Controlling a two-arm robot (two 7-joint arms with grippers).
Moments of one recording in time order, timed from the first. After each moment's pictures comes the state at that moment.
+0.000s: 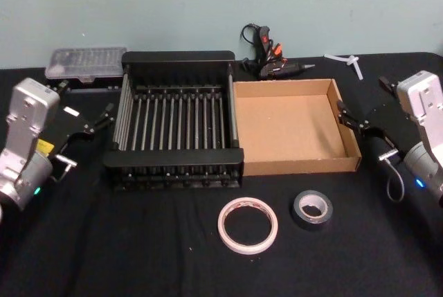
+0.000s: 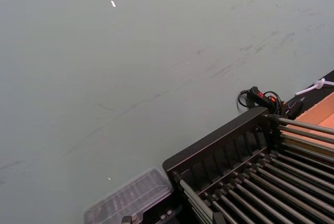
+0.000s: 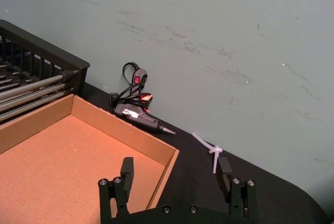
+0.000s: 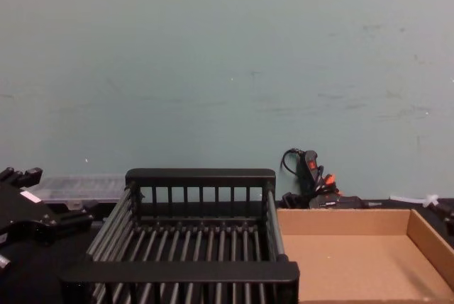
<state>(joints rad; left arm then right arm) -0.20 0.60 0.45 -1.41 -0.25 -0.12 0.03 0.20 0.60 -0.45 -1.41 0.25 -0.12 -0.03</state>
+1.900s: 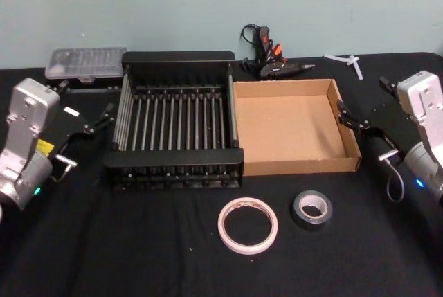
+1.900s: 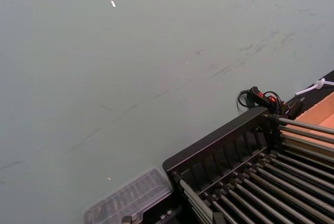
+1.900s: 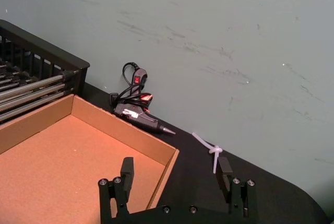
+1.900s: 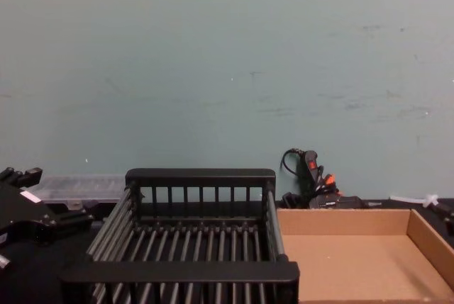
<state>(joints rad) -0.20 0.60 0.45 -1.41 -0.25 -0.12 0.03 0.20 0.60 -0.45 -1.41 0.25 -0.12 -0.03</state>
